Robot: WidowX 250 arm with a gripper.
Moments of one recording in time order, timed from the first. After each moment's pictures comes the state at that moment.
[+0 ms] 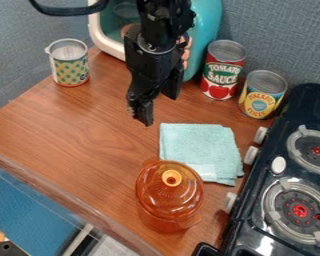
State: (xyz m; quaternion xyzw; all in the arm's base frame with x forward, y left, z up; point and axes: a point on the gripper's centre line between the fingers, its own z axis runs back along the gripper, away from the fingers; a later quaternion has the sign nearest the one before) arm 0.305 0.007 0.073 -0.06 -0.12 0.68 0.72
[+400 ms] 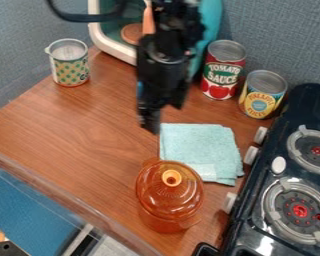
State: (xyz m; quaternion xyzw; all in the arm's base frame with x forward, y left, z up) arm 0.309 -0.018 0.064 -0.04 -0.11 0.67 0.73
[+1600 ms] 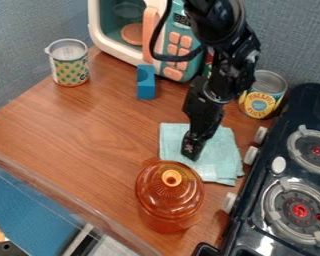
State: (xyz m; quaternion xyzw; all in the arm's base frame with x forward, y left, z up) arm 0.353 -0.050 -0.010 0.02 -0.08 0.72 0.69
